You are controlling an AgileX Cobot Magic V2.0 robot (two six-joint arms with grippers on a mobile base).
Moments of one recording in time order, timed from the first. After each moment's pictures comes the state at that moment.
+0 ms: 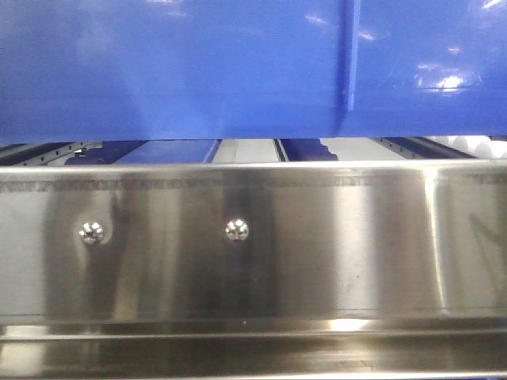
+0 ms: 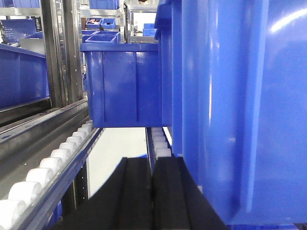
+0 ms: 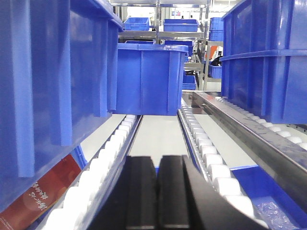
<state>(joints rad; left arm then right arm) 0.01 0.00 0.00 0.02 0.00 0.00 0.09 0.00 0.00 0.11 0.02 -0.10</state>
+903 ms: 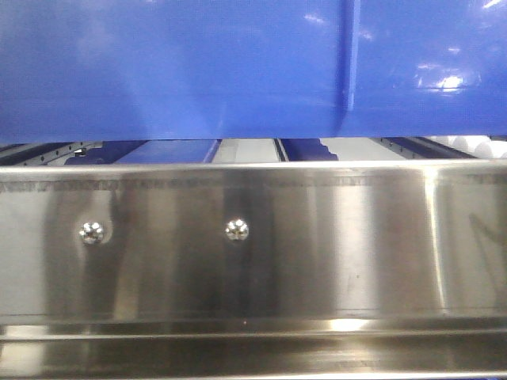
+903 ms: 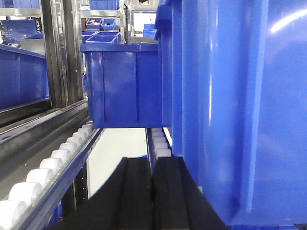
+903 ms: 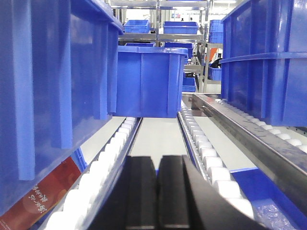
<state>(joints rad) 0.01 0.00 0.00 0.02 -0.01 0.00 0.09 0.00 0.00 0.11 0.01 -0.10</state>
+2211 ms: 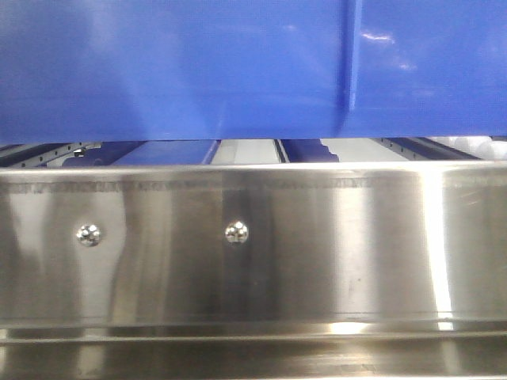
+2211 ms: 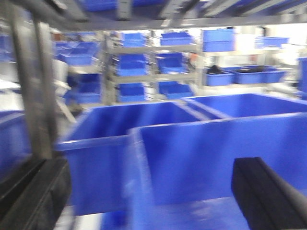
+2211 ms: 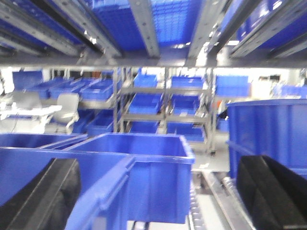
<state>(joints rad) -0.09 0.51 -0.83 0.03 0.37 0.00 0.14 0.43 -0.66 0.11 0.11 -0.10</state>
